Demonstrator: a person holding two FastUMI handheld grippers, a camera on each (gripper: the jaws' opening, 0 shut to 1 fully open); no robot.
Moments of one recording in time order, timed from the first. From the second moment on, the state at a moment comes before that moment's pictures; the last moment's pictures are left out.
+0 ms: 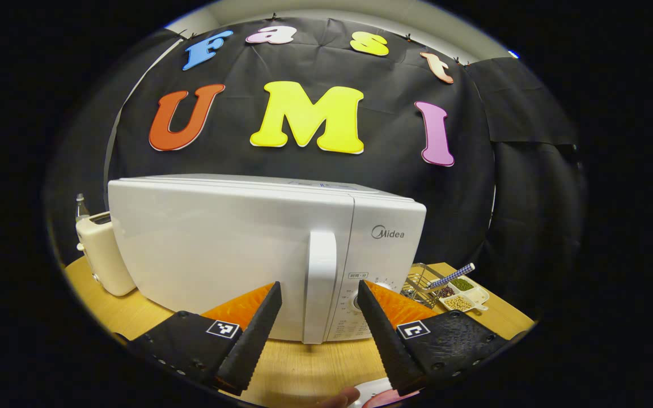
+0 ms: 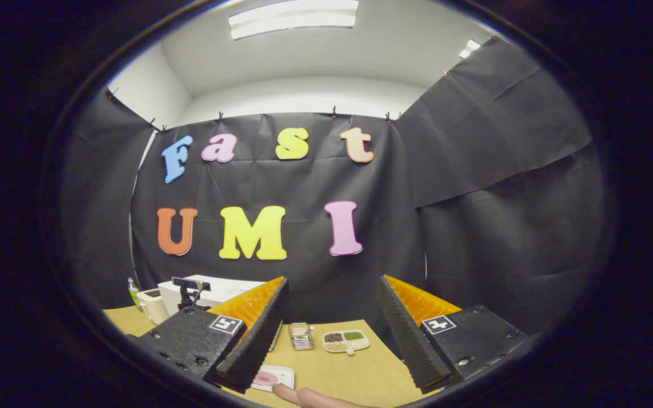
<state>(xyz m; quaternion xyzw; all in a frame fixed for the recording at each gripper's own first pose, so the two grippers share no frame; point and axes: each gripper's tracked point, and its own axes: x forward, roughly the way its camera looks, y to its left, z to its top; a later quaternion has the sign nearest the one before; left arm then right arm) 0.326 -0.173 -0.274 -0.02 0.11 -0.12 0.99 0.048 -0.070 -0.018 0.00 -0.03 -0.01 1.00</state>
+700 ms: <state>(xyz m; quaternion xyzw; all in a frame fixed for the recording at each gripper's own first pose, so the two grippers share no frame) 0.342 -0.170 -0.282 0.01 0.09 -0.07 0.99 0.056 -0.101 -0.050 0.01 0.00 -0.02 1.00</state>
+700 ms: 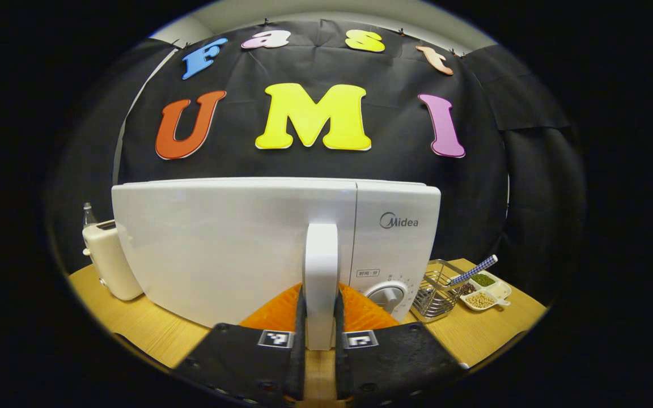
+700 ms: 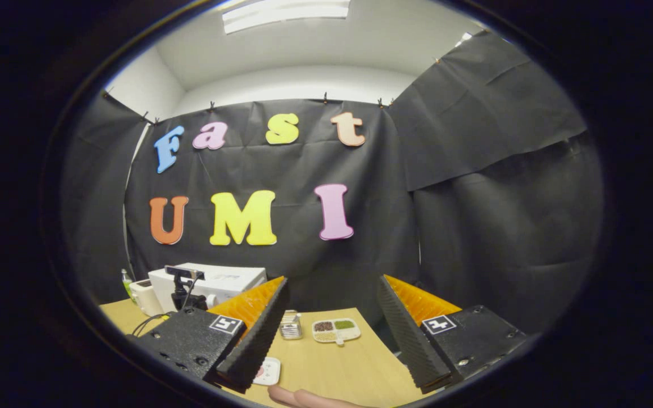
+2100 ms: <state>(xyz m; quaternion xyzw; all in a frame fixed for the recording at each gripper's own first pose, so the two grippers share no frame) 0.154 -0.024 -0.272 0.04 0.09 -0.14 0.99 0.014 -0.041 -0.057 0.03 -0.01 0.02 1.00</state>
